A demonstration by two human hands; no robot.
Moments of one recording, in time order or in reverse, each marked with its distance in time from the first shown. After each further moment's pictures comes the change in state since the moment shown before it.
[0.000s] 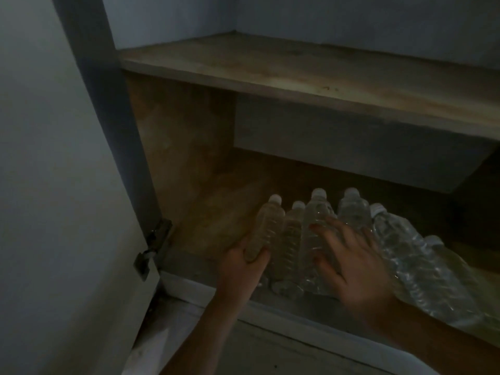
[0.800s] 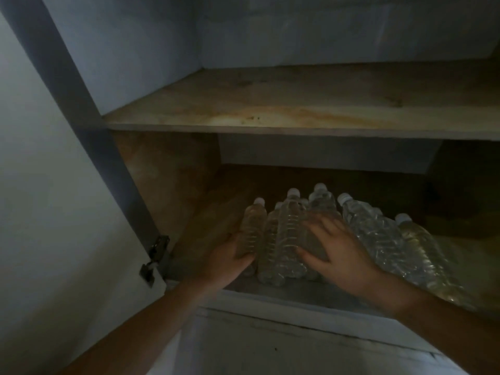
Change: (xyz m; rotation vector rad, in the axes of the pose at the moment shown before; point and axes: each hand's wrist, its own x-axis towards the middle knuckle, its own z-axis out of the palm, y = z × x) left_hand 0.003 0.033 -0.024 0.433 -0.311 0.104; right_hand -0.019 0.028 -0.029 0.181 -0.018 -0.115
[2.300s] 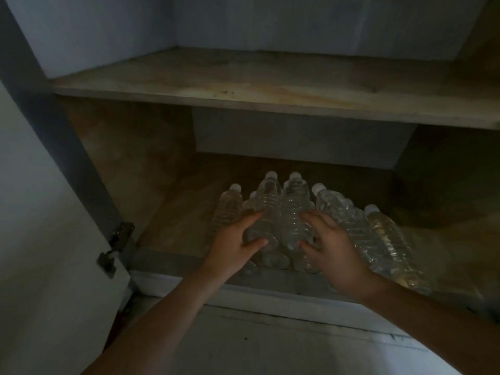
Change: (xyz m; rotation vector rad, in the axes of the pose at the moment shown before) left_hand 0.007 0.033 0.045 -0.116 0.071 0.363; right_hand -0.019 0.029 0.016 0.251 0.183 0.132
